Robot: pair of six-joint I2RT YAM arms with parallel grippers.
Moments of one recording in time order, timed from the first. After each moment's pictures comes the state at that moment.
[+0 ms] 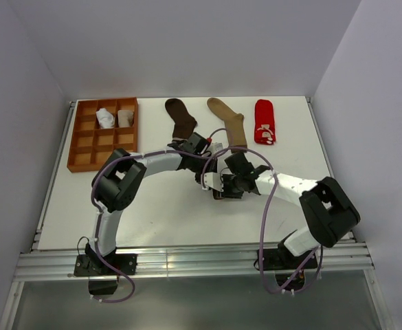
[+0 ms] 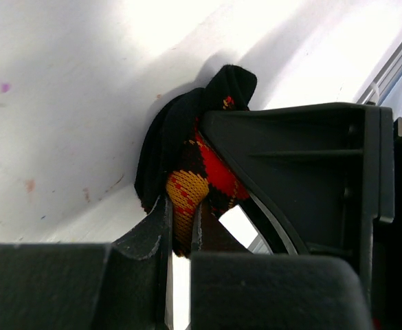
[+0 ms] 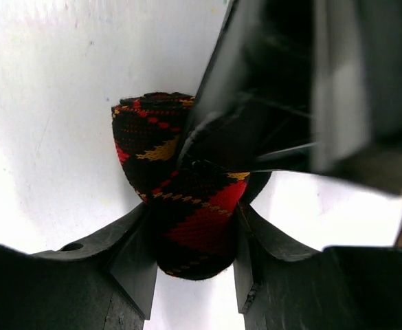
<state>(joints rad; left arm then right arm) -0.74 2.09 1.41 -0.33 0.61 -0.51 0.58 1.47 0.72 -0.31 -0.23 -0.98</state>
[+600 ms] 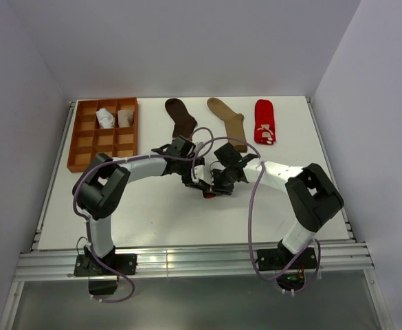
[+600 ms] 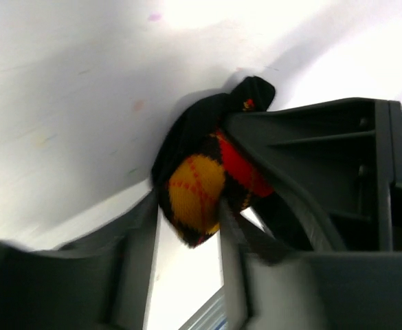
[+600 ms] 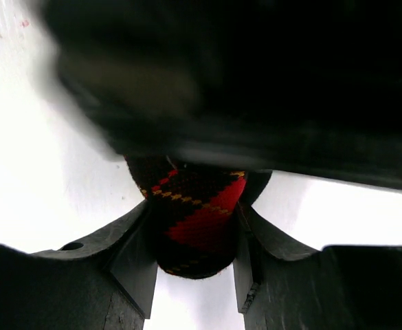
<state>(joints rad) -0.68 1.92 1.18 -0.23 0.49 -0.63 0.60 1.64 0.93 -0.44 -0.34 -0.93</state>
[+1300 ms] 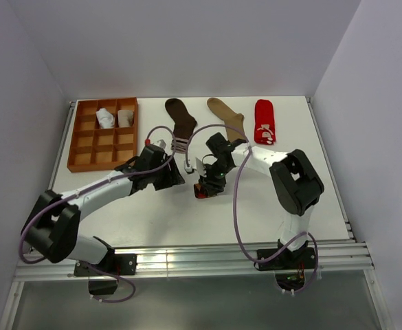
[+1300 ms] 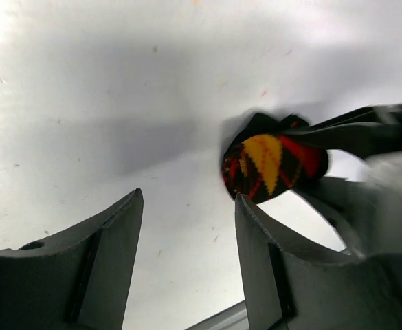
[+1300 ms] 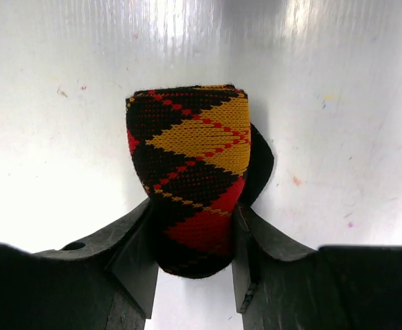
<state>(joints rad) -0.61 1.46 0.83 -0.25 0.10 -0.79 0.59 1.85 1.19 -0.68 -0.53 -0.91</state>
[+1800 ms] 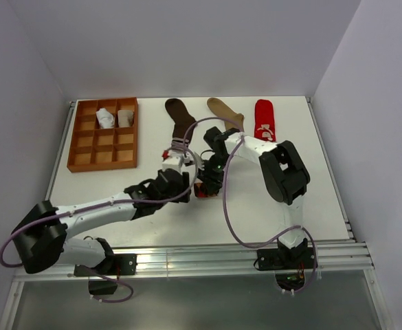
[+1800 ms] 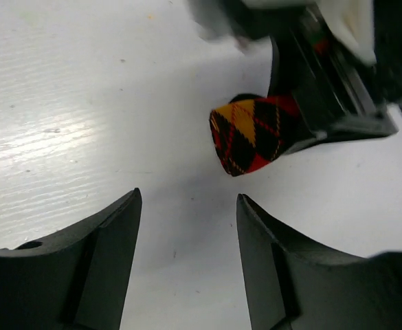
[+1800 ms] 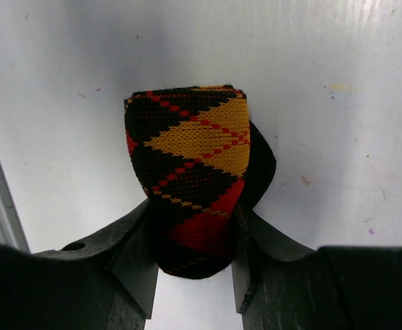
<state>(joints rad) -0.89 1.26 0.70 -0.13 -0.31 -0.66 0.56 2.02 1.41 -0.93 -0.59 -0.87</state>
